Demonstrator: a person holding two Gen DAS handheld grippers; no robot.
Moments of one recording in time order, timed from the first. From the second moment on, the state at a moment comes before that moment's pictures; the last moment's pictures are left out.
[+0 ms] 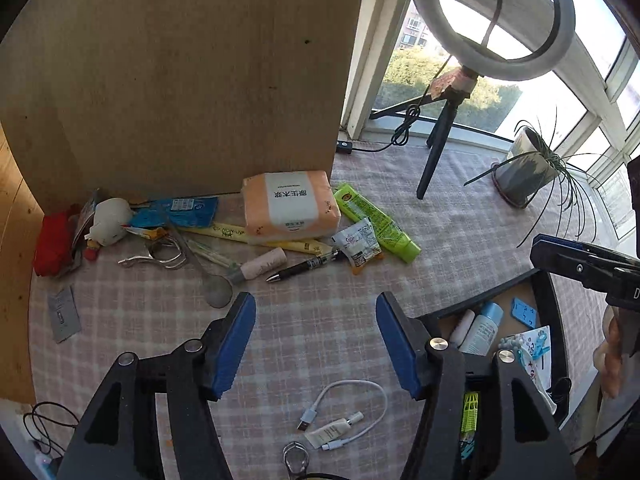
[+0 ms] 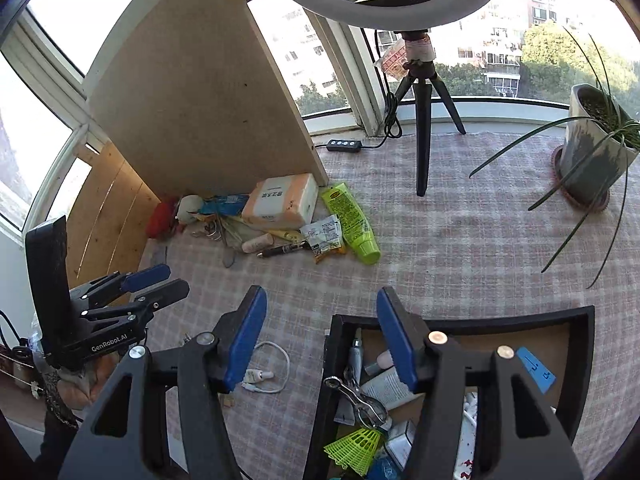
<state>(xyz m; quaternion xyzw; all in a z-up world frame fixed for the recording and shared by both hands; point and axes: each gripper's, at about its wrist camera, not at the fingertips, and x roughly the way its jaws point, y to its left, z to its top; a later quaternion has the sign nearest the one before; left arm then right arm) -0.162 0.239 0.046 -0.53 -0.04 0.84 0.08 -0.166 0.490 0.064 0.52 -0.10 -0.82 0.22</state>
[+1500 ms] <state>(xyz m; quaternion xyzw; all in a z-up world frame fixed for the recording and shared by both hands) -0.184 0.206 -0.072 -0.58 -0.12 0.80 0.09 -0.237 0.353 -0.094 0.62 -0.14 -0.73 0.26</state>
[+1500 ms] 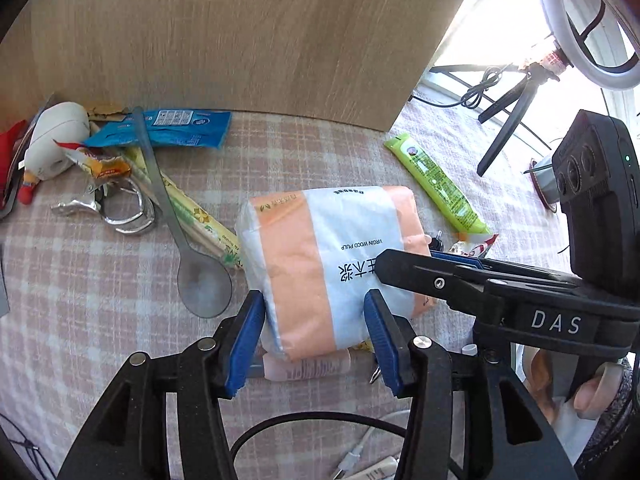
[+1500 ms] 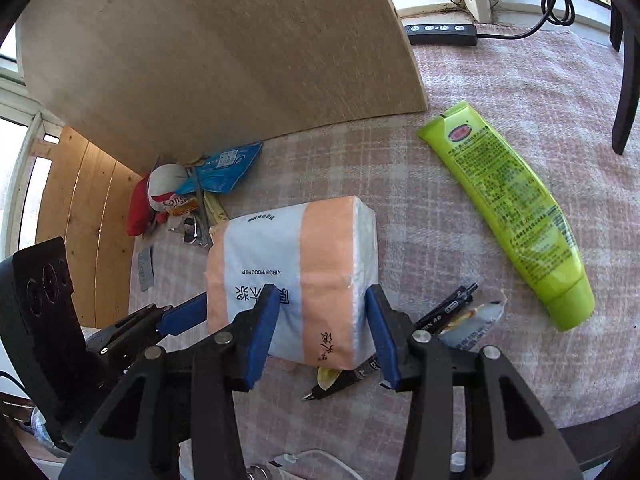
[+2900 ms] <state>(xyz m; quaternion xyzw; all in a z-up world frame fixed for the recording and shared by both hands) -0.074 0.465 0.039 -0.53 0.00 0.79 0.31 -0.073 0.639 0.035 0.52 -0.22 -0.81 0.13</state>
